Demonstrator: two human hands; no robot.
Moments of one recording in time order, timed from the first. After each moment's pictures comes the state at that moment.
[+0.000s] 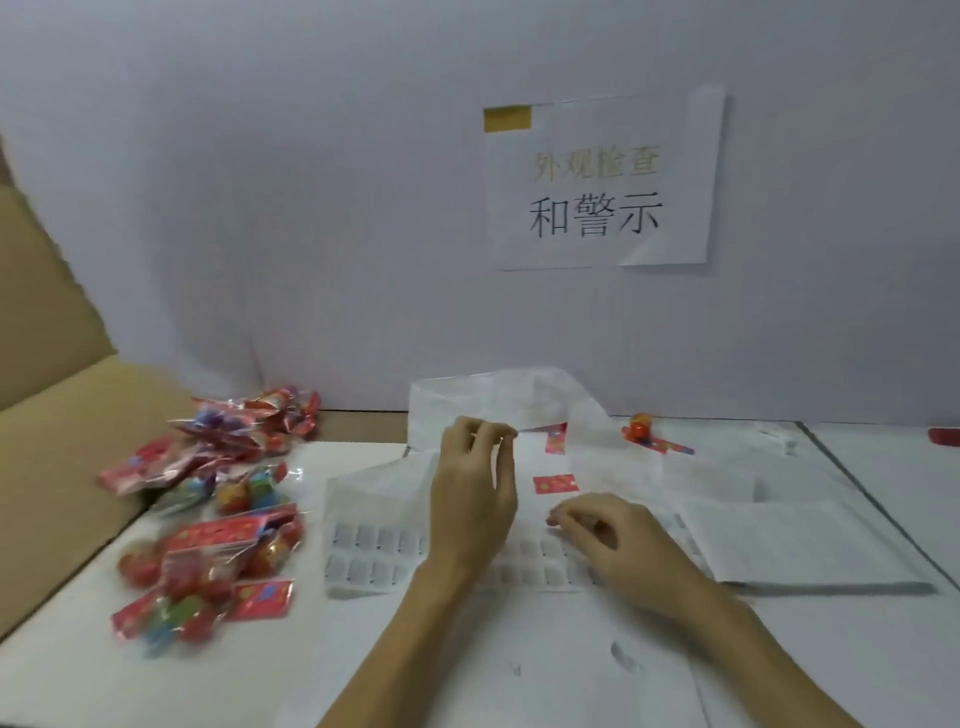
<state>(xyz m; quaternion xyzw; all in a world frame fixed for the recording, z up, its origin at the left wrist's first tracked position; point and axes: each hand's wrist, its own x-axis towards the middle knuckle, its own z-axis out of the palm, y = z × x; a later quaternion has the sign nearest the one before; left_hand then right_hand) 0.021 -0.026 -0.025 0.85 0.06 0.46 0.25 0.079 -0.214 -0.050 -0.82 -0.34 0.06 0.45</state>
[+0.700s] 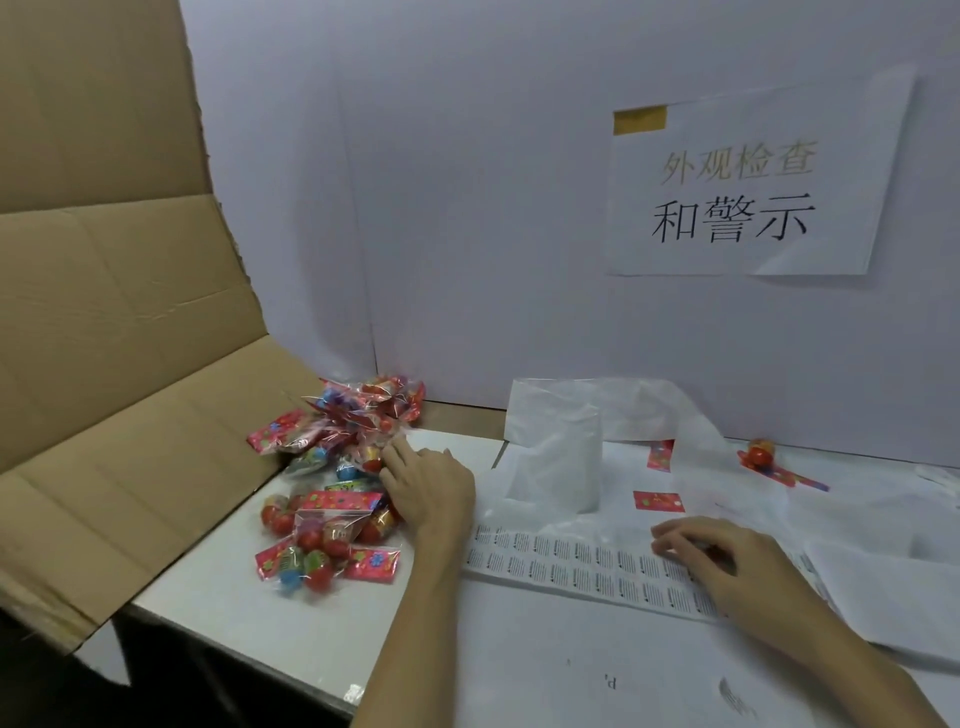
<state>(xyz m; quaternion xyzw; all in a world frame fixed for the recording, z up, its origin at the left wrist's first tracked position) -0.010 0.101 -0.041 0.82 0.51 0.24 0.03 0.087 -0.214 -0.053 -0.80 -0.35 0.07 0.48</state>
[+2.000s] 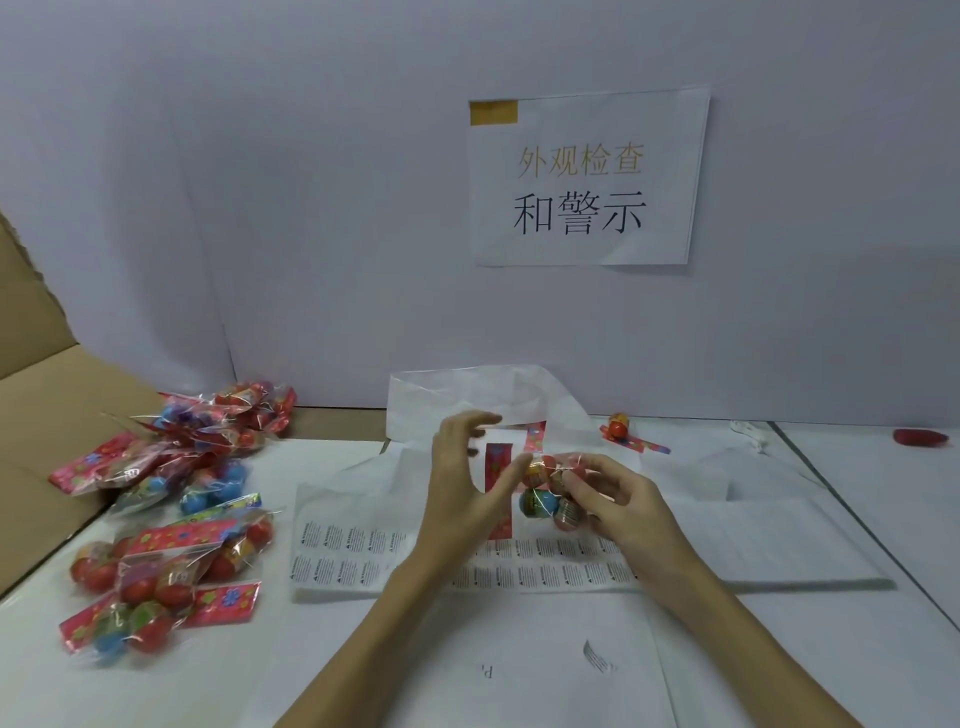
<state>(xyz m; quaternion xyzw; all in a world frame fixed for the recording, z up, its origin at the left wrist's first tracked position) 0.029 -0.031 -0.029 0.81 0.01 0.37 0.46 0.092 -0.216 -0.034 -0.67 -0.19 0.12 0.71</state>
